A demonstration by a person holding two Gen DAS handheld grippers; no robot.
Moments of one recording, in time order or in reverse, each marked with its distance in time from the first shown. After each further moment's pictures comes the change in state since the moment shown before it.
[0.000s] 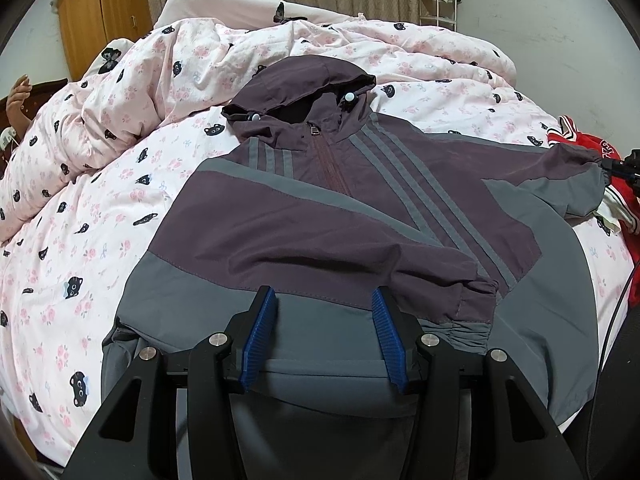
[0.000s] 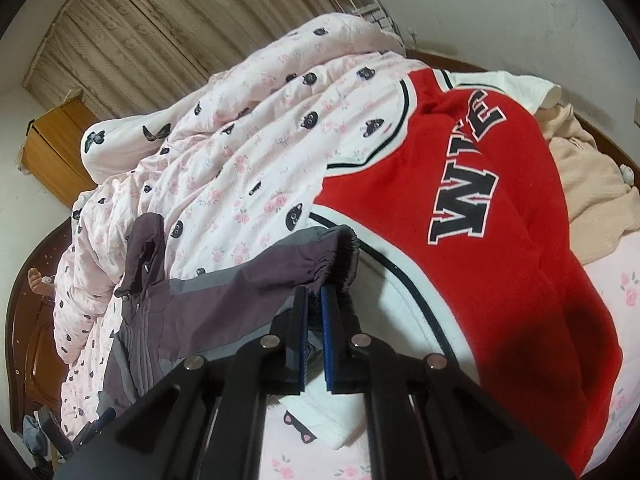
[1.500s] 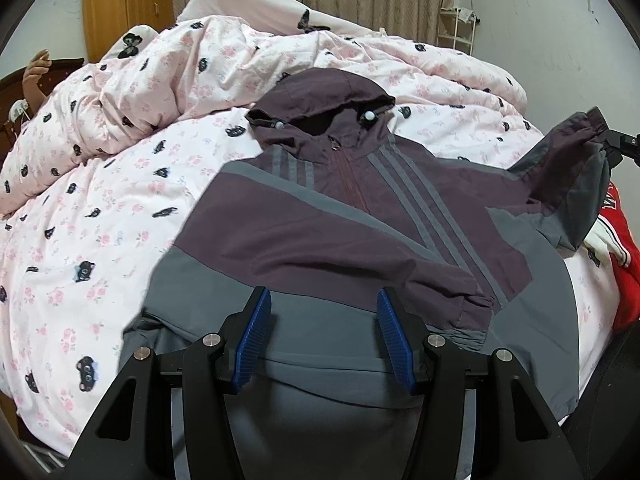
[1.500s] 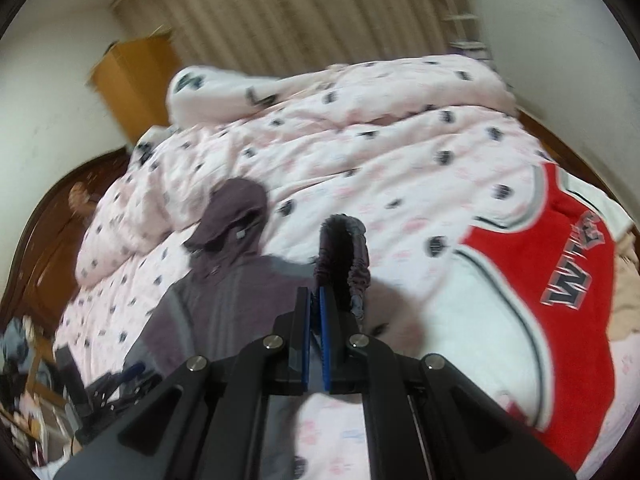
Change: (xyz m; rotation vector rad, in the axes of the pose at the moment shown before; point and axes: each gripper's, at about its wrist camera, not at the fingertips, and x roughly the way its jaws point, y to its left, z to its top) left arm -0.021 0.024 0.003 -0.094 -0.032 -0.013; right arm -0.035 0.155 -0.018 -0.371 0.034 0.131
